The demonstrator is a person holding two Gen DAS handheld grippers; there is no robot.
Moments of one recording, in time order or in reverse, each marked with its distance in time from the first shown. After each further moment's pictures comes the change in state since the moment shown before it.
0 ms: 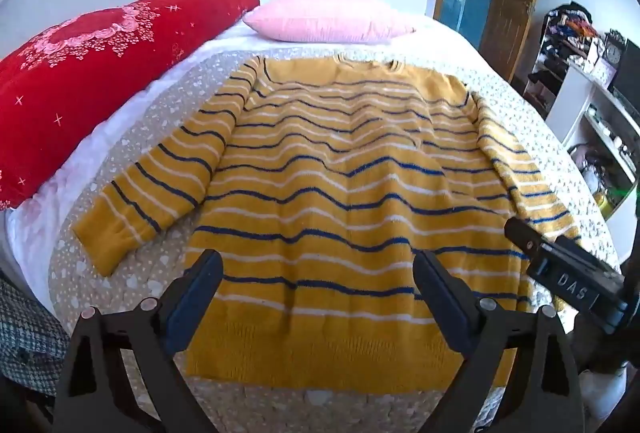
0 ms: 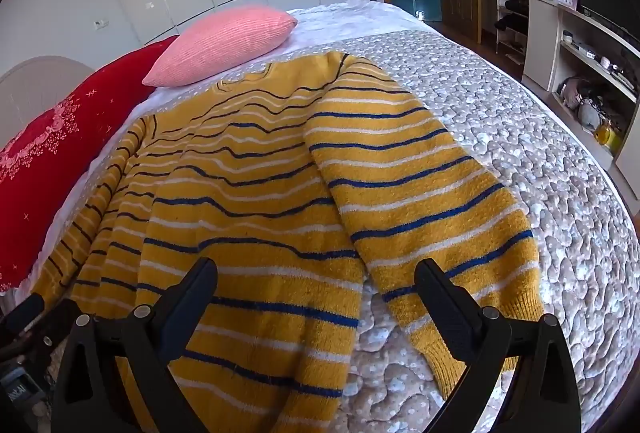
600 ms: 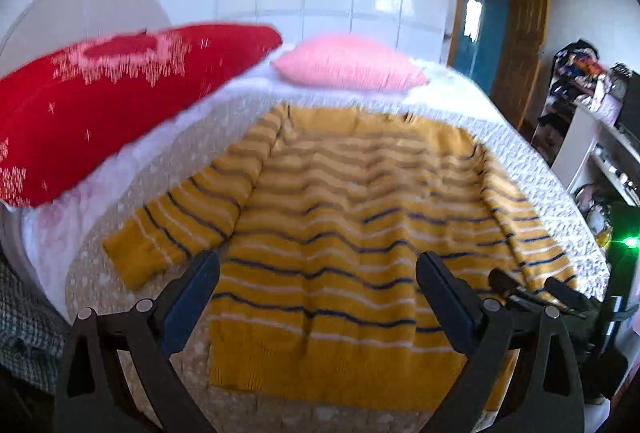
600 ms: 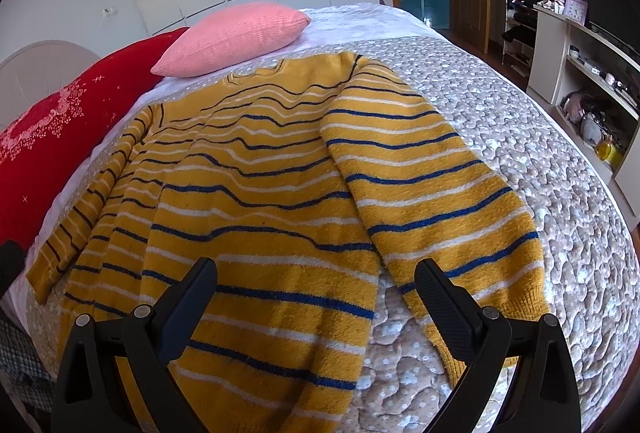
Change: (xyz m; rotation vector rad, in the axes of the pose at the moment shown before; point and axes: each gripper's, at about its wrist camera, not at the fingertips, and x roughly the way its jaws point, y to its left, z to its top) left arm -0.024 0.009 0.002 -0.046 -0.129 0.070; right arm 0.001 0.015 -0.006 -0.054 -0.002 -0.010
